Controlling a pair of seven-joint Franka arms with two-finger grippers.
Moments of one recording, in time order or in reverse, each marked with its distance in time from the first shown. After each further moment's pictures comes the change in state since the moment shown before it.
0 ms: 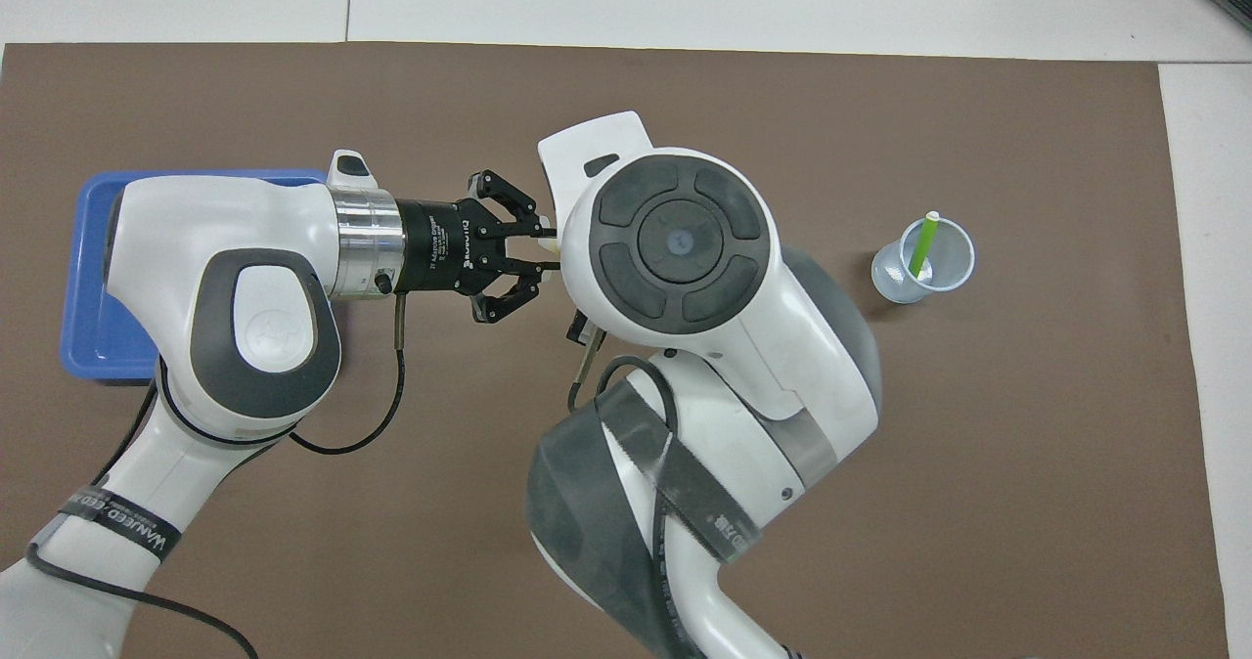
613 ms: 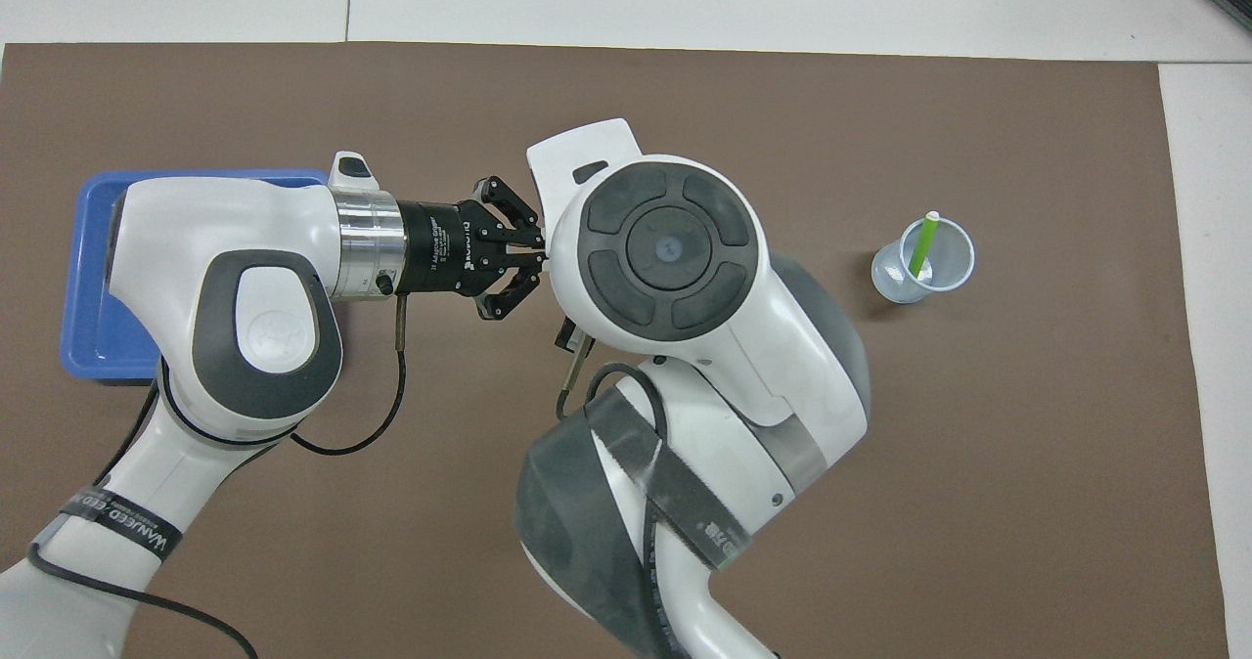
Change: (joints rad) left arm 0.000 0.000 0.000 -0.001 0.000 0.002 0.000; right arm 0.009 0.002 0.002 0.000 0.017 0.000 0.012
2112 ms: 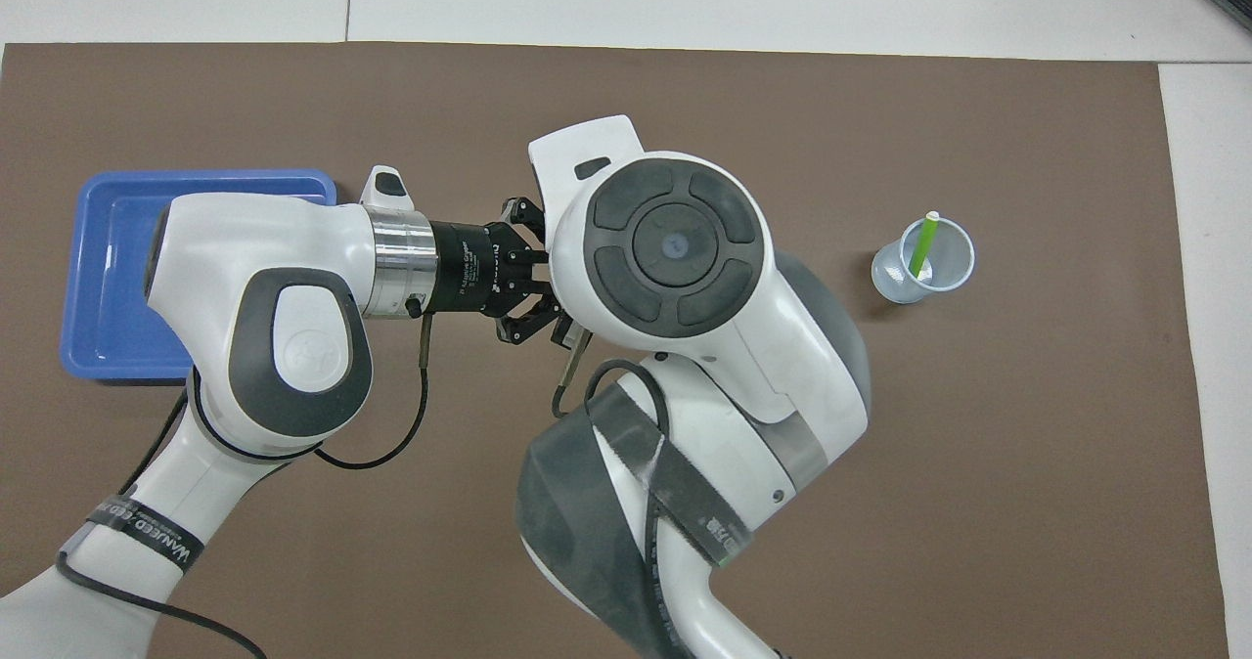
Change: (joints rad) left arm -0.040 -0.006 -0.001 -0.023 -0.001 0.000 0.069; right arm 0.000 0.003 -0.002 0.002 0.012 0.014 0.011
